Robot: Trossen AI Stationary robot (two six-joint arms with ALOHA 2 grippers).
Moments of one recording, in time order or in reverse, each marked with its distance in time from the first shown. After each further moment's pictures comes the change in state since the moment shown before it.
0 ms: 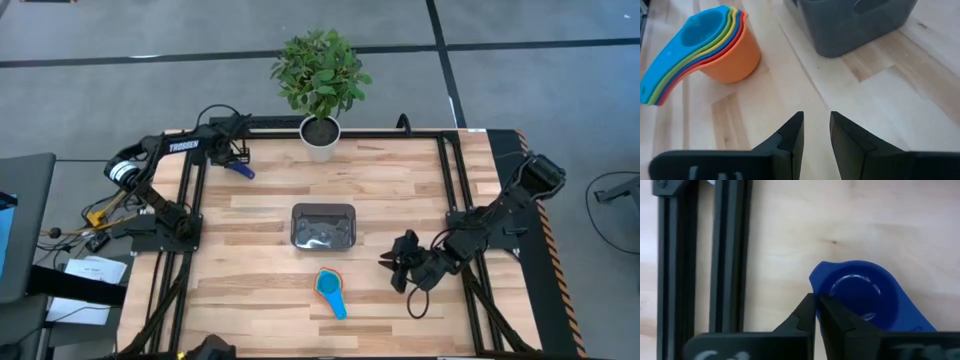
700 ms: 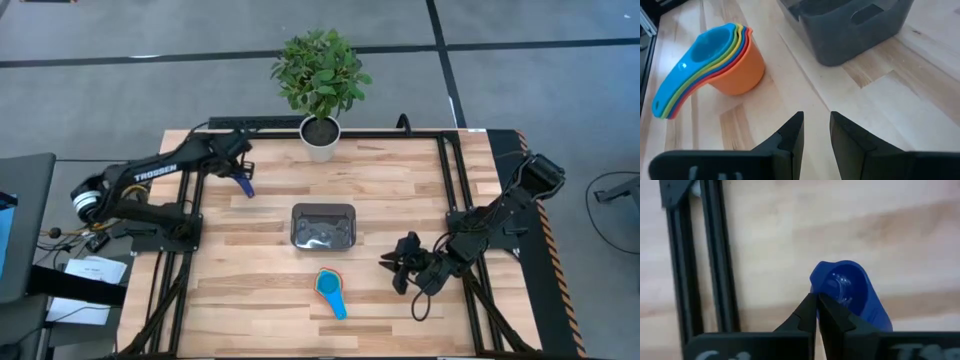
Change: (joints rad) left arm -0.344 -0.362 -0.001 -0.252 -0.015 -0.077; right arm 0.043 0.000 0.000 0.013 0.082 0.065
